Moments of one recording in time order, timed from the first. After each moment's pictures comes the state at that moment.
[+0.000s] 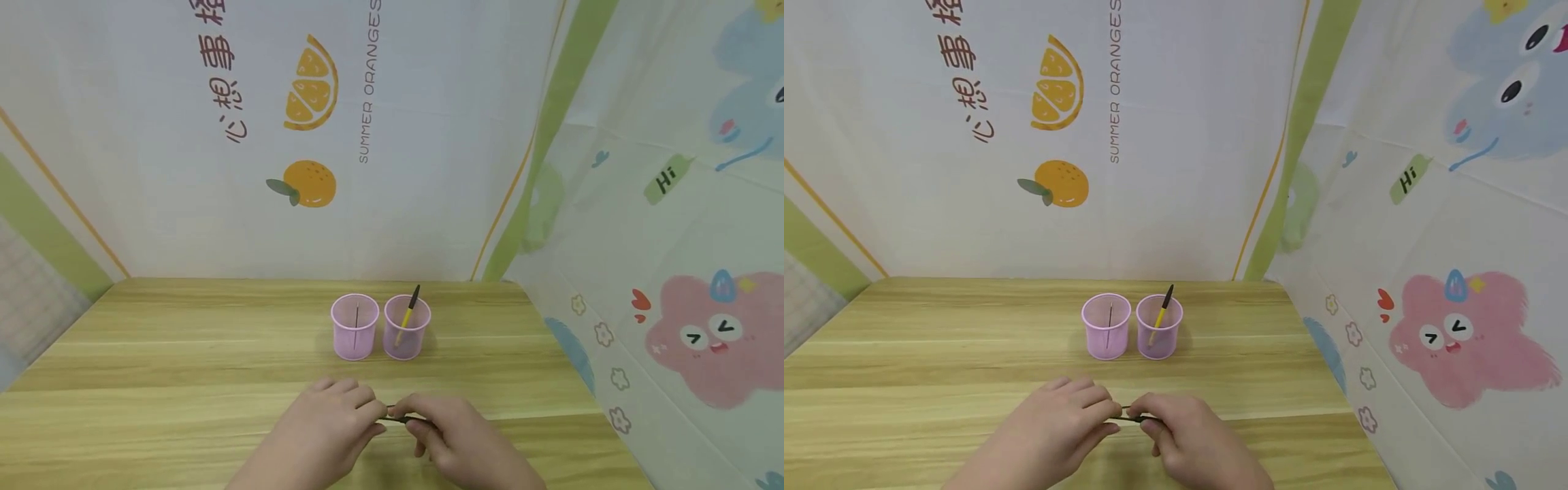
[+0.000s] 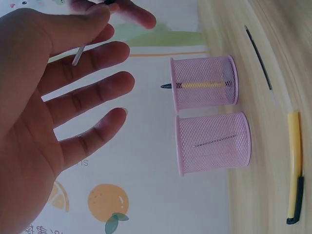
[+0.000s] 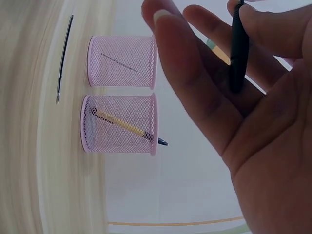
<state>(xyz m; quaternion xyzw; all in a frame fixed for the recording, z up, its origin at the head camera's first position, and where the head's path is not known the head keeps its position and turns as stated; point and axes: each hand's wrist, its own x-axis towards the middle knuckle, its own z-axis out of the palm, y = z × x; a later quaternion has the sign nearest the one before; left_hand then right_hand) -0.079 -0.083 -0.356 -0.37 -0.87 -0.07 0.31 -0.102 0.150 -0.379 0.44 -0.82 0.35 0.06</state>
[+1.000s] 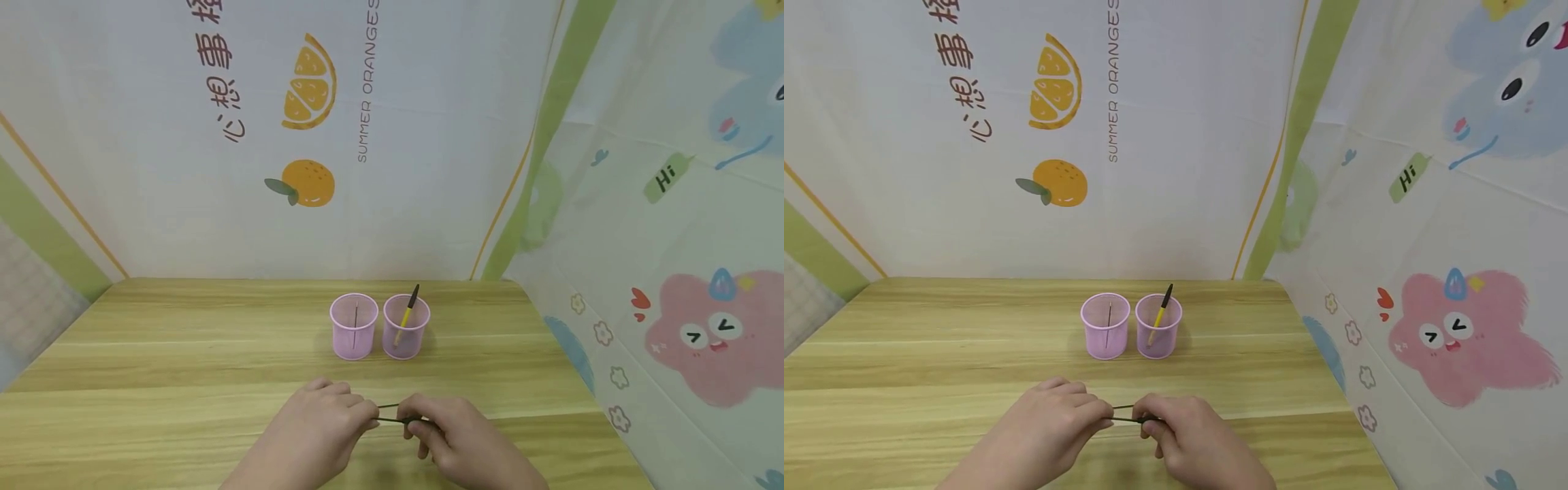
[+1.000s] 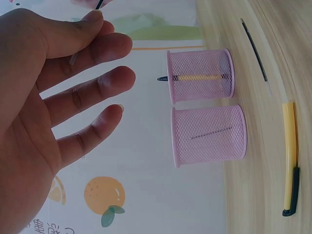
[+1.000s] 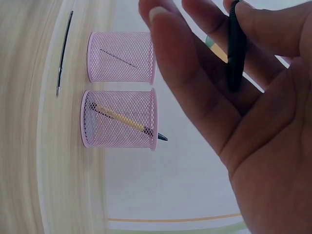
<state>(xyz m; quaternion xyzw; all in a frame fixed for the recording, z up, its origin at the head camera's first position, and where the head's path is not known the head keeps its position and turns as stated) -0.079 -0.089 -0.358 -0.36 -0.88 -0.08 0.30 -0.102 0.153 -0.379 0.43 -0.82 0.37 0.01</state>
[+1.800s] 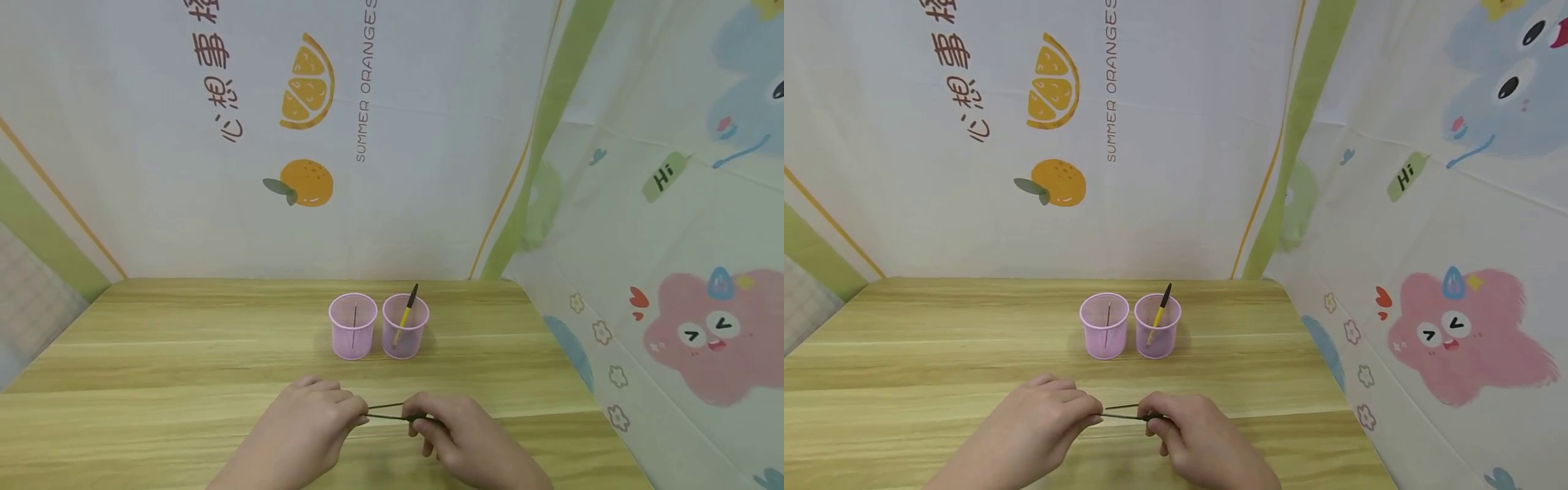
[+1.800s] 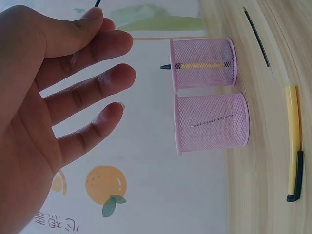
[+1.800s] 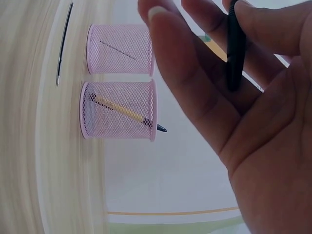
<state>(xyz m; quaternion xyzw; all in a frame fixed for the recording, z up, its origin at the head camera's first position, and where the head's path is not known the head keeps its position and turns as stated) -0.079 -0.098 -0.356 -0.35 -0.88 -0.09 0.30 -0.103 0.161 -0.379 0.41 -0.83 0.38 0.01</state>
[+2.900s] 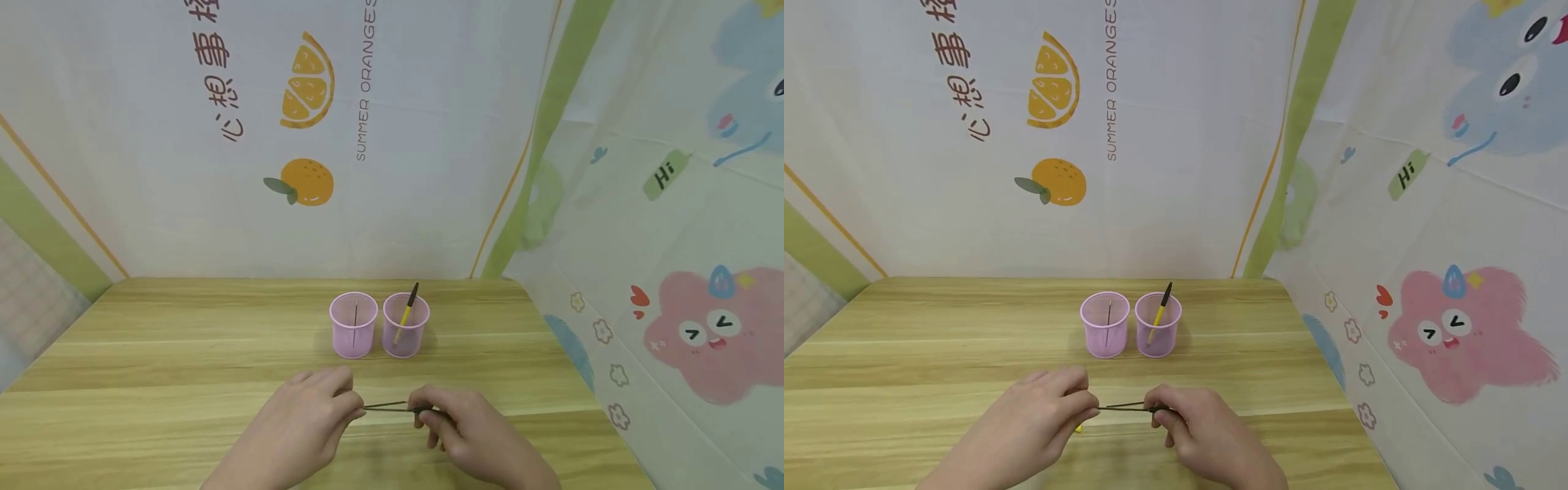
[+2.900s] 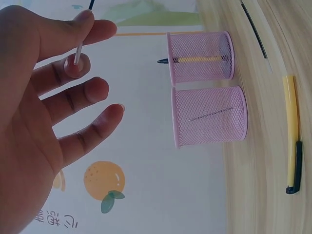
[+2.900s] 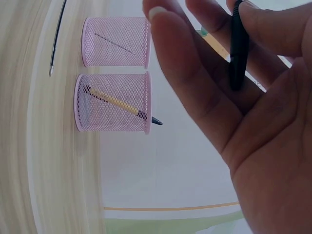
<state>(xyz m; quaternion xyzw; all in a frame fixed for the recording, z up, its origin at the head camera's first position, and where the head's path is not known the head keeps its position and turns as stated) -0.080 -0.103 -0.354 -0.35 -0.88 -0.10 0.31 -0.105 0.166 -0.374 0.40 -0.83 0.40 0.00</state>
